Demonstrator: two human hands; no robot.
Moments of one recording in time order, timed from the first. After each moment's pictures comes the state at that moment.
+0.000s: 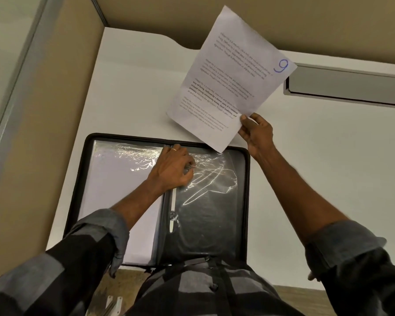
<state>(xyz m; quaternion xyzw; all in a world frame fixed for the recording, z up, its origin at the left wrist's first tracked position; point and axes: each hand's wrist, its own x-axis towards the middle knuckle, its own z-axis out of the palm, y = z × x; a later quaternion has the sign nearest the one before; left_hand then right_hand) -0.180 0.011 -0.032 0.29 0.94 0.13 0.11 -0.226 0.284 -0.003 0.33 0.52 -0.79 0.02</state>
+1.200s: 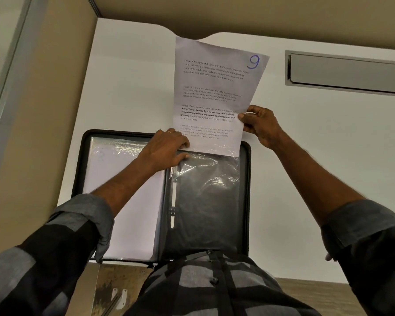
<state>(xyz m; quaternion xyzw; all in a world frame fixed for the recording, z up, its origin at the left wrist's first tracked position) -0.223 -0.002 -0.009 0.30 0.93 0.12 0.19 -0.240 0.317 -0.014 0.23 0.67 -0.69 0.15</state>
